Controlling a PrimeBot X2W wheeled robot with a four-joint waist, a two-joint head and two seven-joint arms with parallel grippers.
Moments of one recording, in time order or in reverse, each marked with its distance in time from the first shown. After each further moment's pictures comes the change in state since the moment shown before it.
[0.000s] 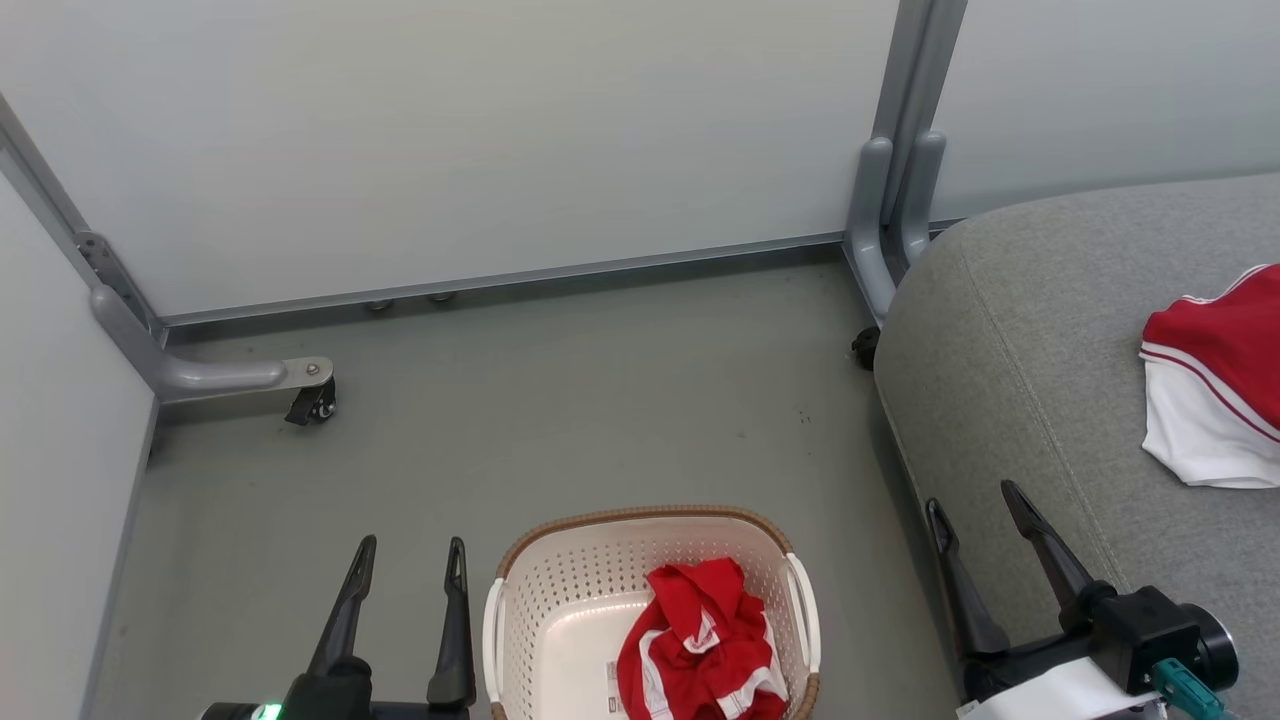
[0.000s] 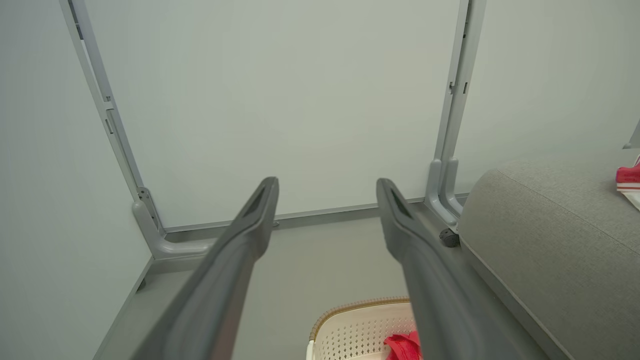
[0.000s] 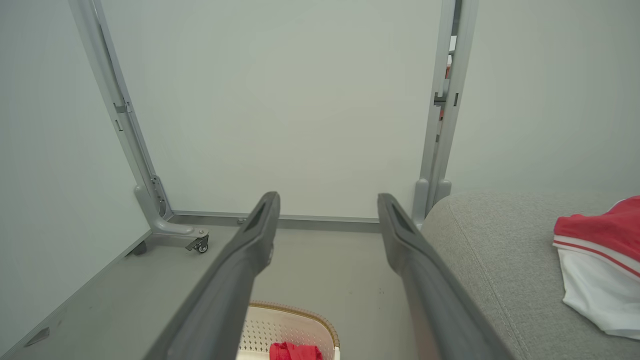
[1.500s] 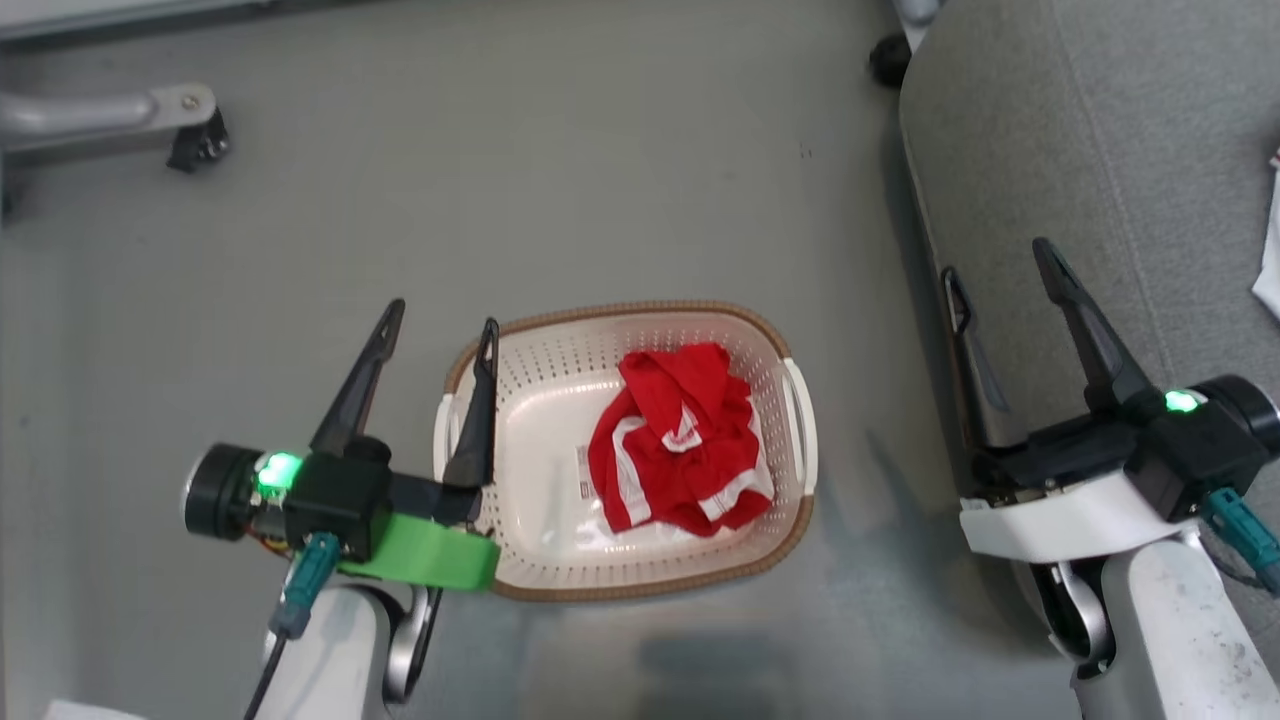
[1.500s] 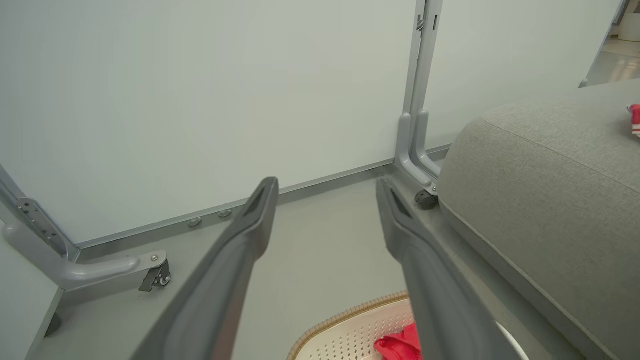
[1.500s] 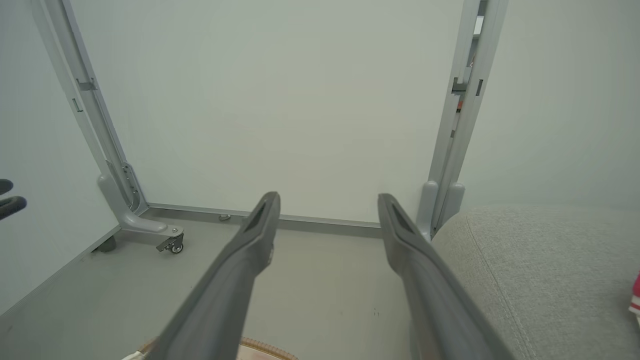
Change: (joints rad) left arm -0.376 0.012 -0.025 0.093 0.049 -0.107 0.000; right arm -0.301 -0.030 0.001 -0.087 -0.033 0.000 0.000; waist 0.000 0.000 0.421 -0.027
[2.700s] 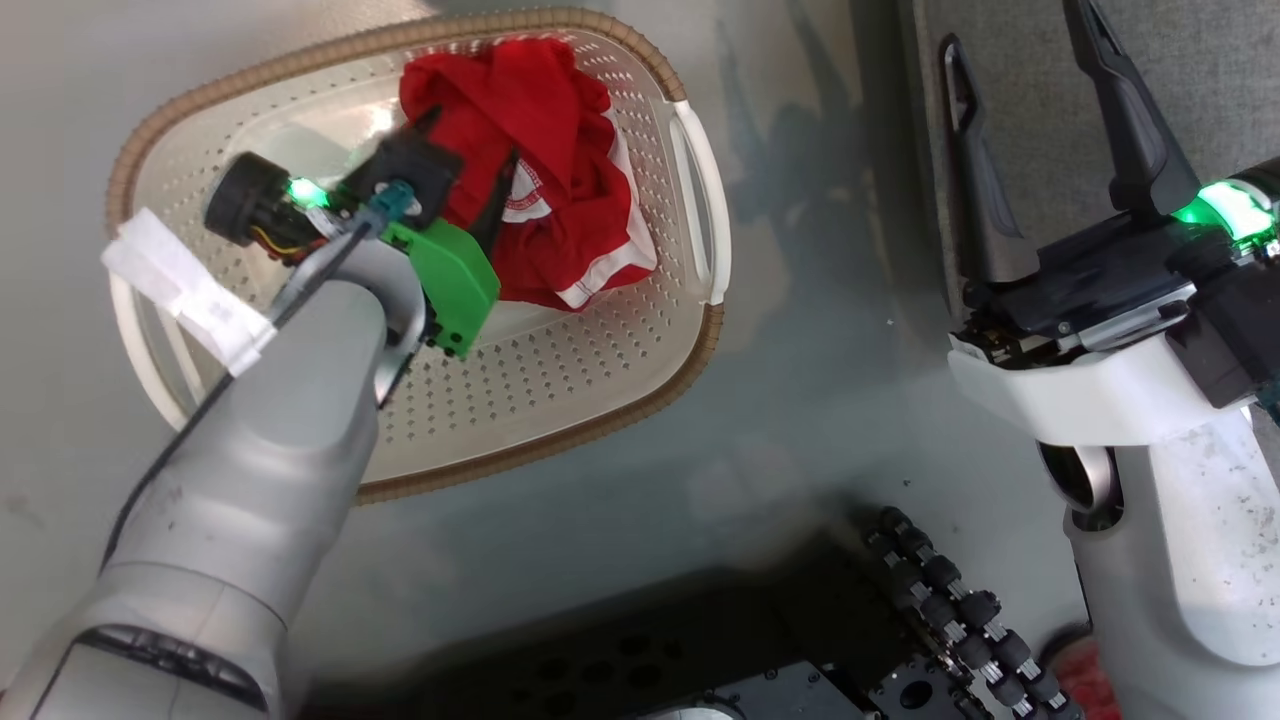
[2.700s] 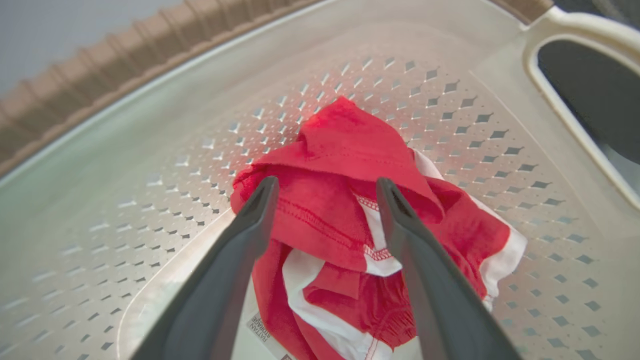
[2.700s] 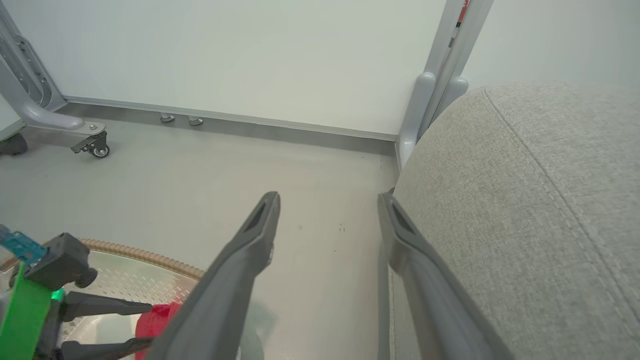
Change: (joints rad) left arm -0.787 0.071 -0.424 0.885 -0.197 -0.066 0.071; right arm -0.301 -0.010 0.058 -0.088 -0.034 0.000 0.000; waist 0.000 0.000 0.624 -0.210
